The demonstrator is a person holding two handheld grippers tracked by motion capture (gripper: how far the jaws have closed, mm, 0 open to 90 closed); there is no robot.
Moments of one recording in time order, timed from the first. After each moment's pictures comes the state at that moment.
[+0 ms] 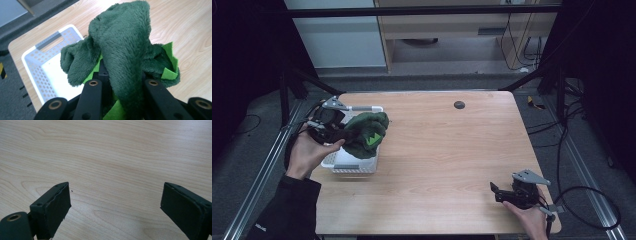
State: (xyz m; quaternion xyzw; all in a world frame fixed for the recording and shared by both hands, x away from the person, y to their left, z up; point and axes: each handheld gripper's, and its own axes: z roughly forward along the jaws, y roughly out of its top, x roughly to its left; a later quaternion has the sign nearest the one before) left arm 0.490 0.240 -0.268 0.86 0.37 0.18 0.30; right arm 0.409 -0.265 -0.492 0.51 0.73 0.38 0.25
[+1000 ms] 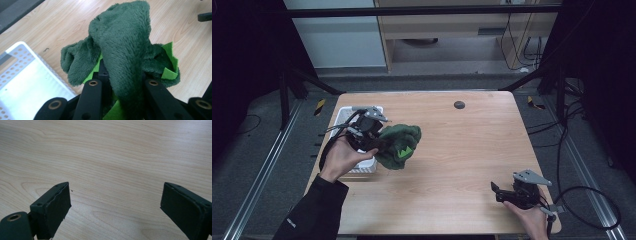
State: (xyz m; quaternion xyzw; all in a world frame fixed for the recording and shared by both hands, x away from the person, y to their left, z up) left arm 0.492 0.167 -0.295 0.90 0.30 0.13 0.30; right arm 0.408 -0.267 -0.490 0.51 0.72 0.39 0.25
